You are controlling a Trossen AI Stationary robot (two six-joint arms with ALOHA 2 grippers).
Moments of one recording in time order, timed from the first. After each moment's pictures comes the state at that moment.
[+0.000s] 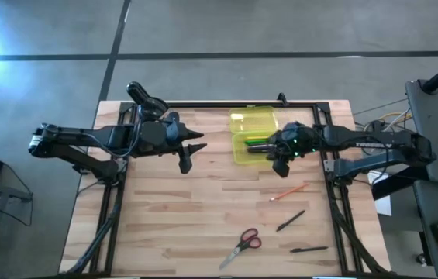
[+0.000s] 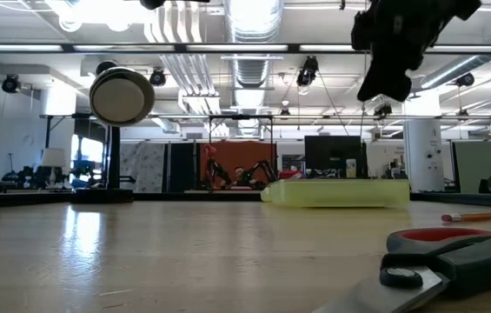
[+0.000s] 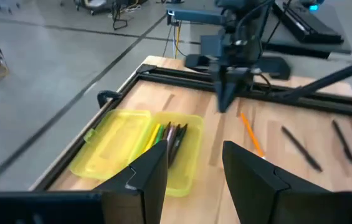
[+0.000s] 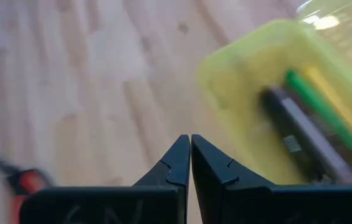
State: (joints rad) left arm -0.07 1.16 1.21 -0.39 -0.37 -0.14; right arm -0.16 1.07 0.83 -0.60 -0.10 0.37
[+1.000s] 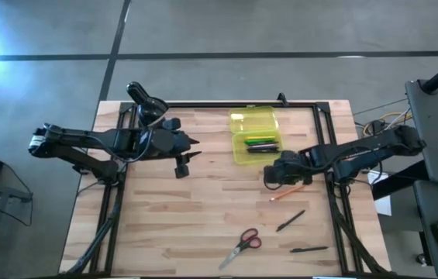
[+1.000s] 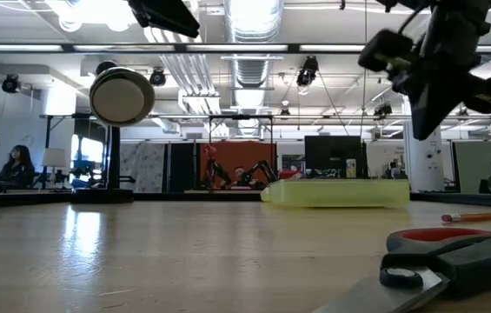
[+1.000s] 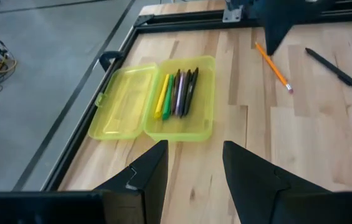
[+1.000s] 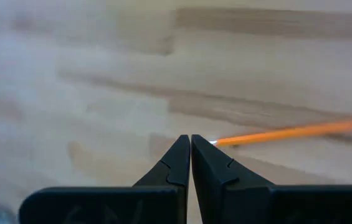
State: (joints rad) left arm -0.07 1.16 1.13 -0.52 -0.37 0.00; right arm 0.15 1.22 0.81 -0.78 0.04 1.71
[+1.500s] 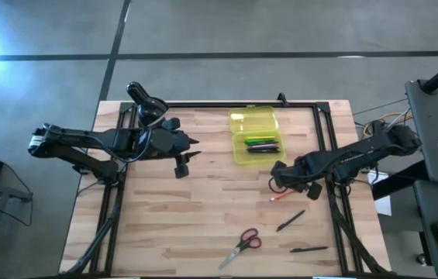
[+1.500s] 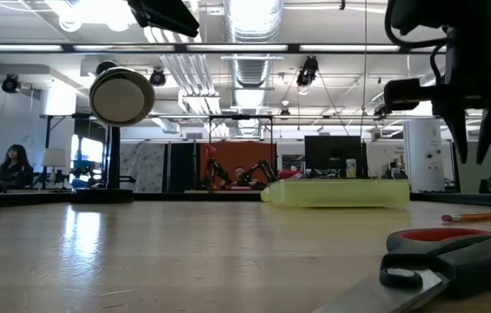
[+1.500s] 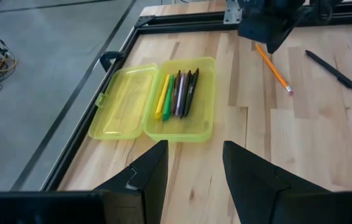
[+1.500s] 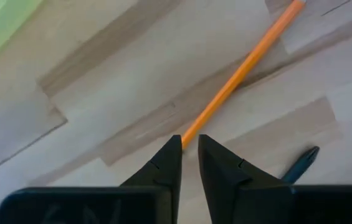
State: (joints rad) left arm -0.07 1.16 1.12 -0.52 -0.37 -0.01; right arm 0.22 1.30 0.80 -0.97 0.03 2.38
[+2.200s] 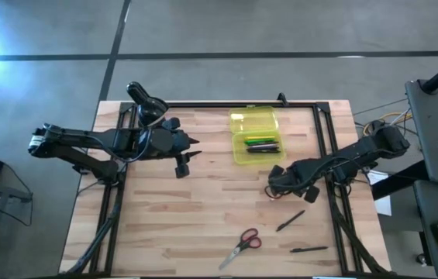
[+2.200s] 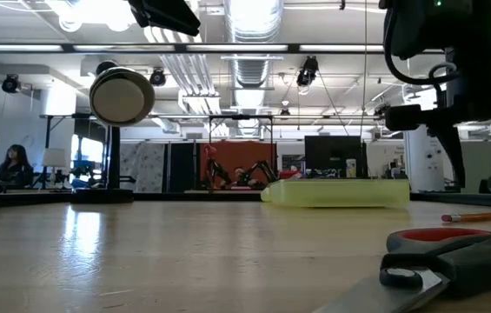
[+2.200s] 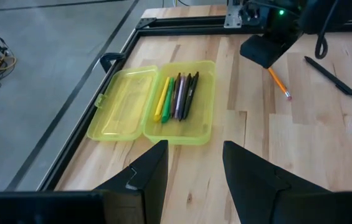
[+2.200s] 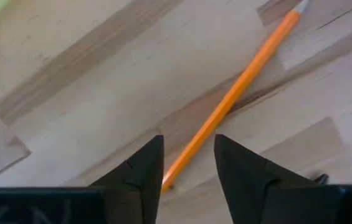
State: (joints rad) left arm -0.07 1.16 1.12 -0.51 -0.37 -0.03; right arm 0.26 1.44 0.80 -0.95 0.07 2.43
